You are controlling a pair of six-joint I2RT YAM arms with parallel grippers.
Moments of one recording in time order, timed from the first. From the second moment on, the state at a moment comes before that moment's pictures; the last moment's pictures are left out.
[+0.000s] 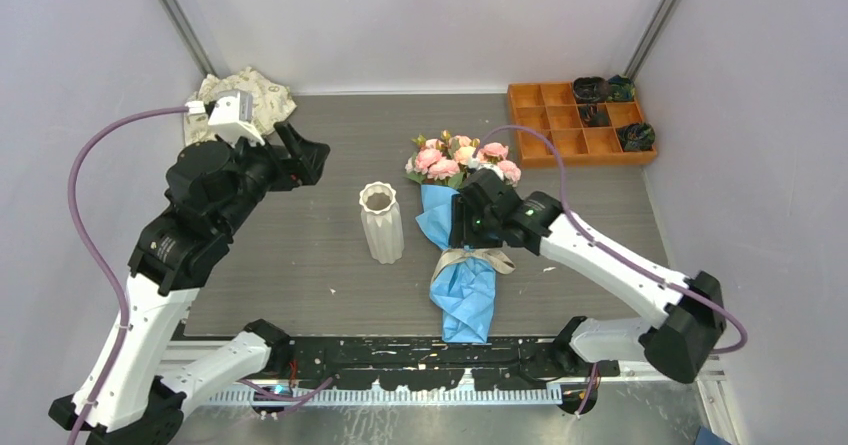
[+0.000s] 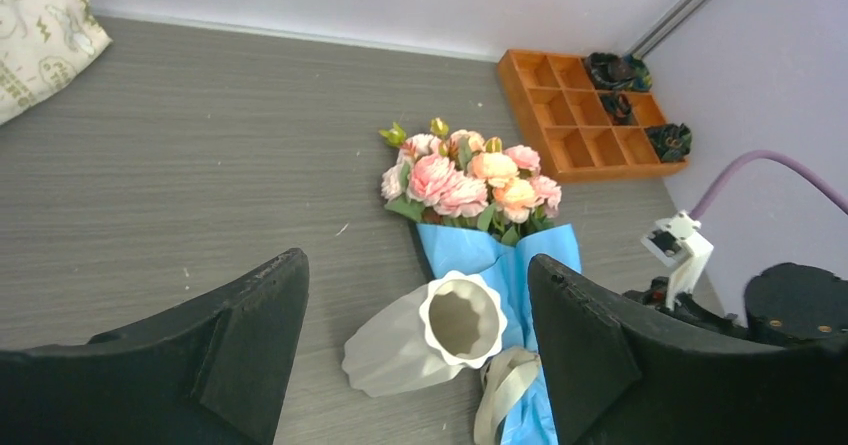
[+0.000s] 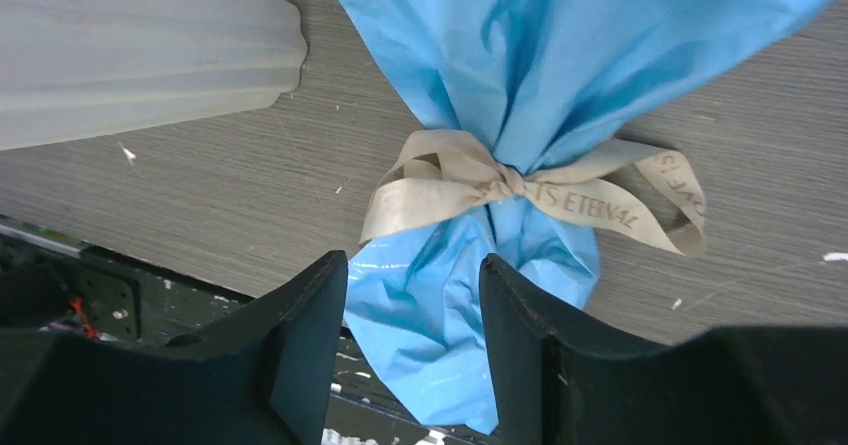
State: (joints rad) left arm -0.51 0.91 1.40 -0.67 -0.19 -0.43; right arm 0.78 1.21 1.07 -0.79 0.11 0.68
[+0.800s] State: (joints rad) left arm -0.51 0.86 1.27 -0.67 -0.22 -0.39; right arm 0.90 1.59 1.16 -0.71 0.25 0.69
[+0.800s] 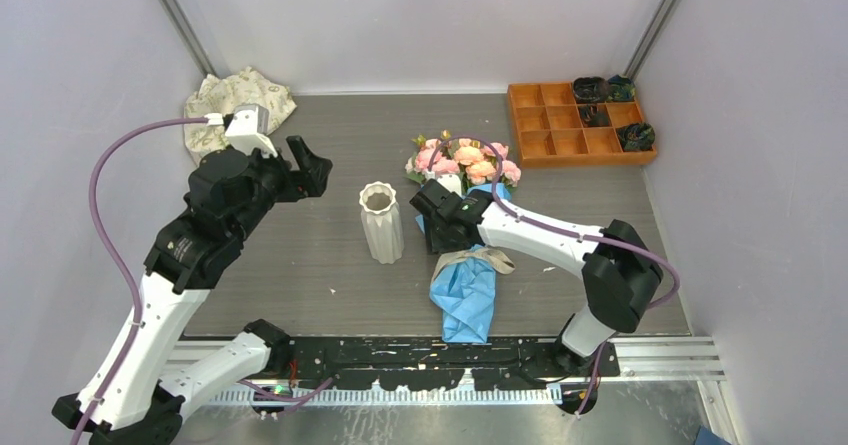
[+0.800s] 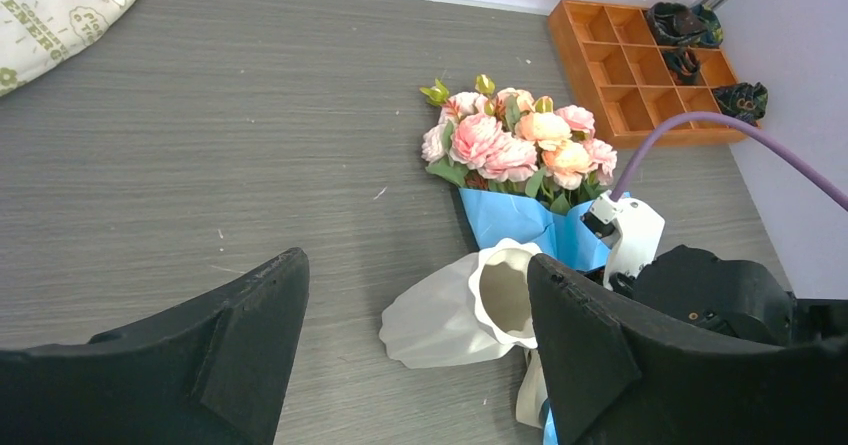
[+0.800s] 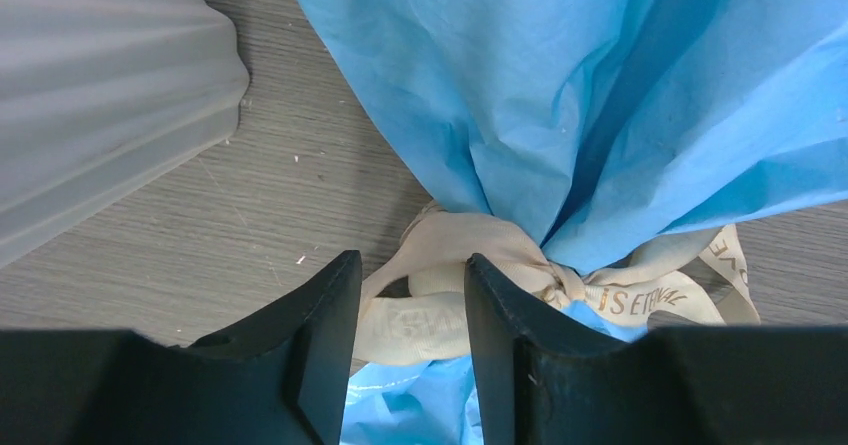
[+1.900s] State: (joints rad) left arm -0.51 0.81 1.25 -0.67 -0.24 -0.40; right arm 0.91 1.56 1.12 -0.77 0.27 0.70
